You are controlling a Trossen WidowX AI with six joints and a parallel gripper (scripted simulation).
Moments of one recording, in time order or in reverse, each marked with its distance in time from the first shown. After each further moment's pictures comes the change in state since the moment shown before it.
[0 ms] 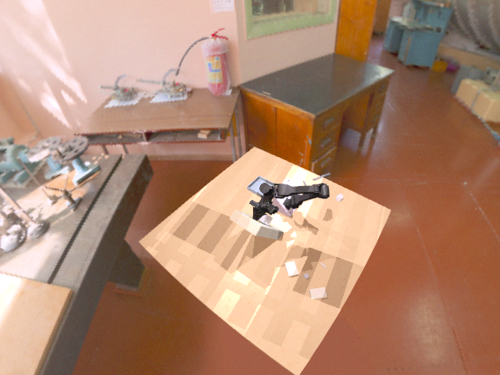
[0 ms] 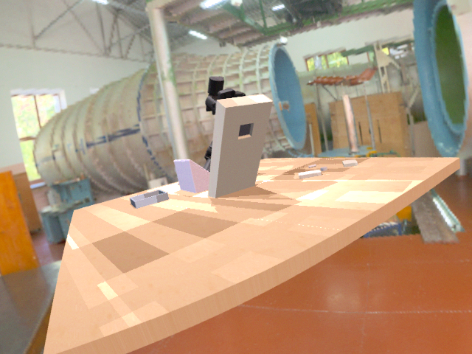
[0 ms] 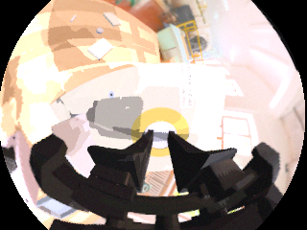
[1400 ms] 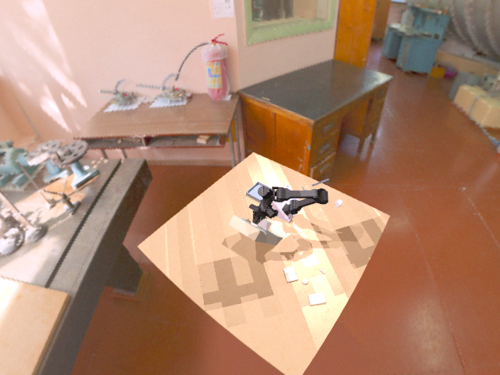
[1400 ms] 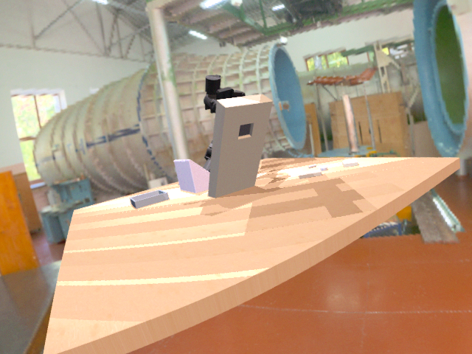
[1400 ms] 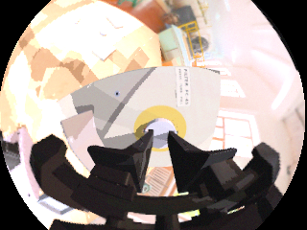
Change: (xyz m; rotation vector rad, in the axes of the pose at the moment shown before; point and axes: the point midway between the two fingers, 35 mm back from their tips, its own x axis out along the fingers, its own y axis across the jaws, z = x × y) arm -0.012 0.001 0.000 -0.007 -0.007 0.019
